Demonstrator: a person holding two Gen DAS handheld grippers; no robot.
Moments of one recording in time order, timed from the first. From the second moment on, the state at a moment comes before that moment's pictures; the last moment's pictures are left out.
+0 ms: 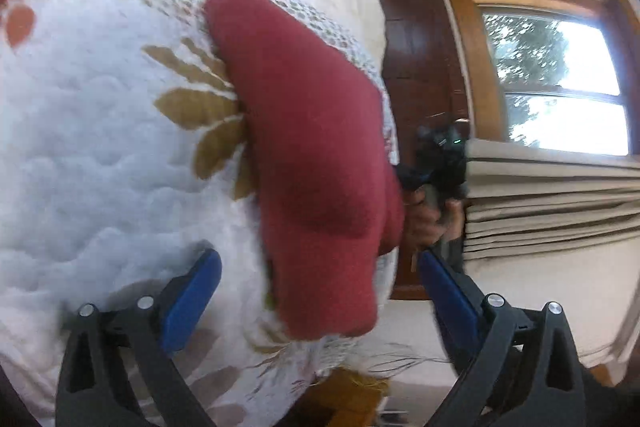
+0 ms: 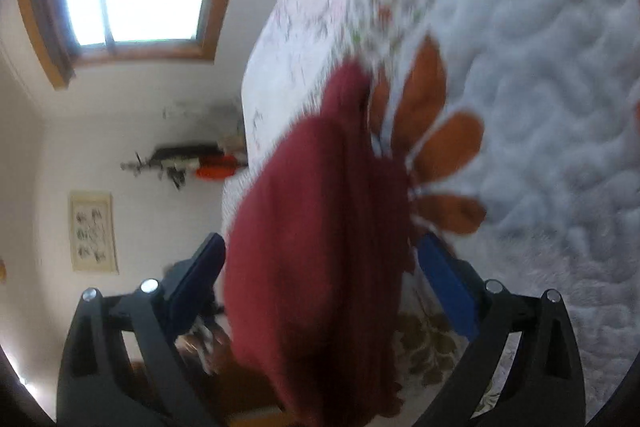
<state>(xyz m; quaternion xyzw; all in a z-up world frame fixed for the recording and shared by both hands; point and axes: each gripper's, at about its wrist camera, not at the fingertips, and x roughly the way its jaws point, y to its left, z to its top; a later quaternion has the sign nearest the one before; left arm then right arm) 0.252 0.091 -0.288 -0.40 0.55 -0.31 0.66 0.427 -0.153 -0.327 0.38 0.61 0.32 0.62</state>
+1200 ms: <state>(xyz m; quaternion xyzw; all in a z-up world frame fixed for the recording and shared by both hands) 0.179 0.141 -0.224 -0.37 0.54 -0.34 0.67 0.354 0.081 -0.252 0.33 0.59 0.43 0.60</state>
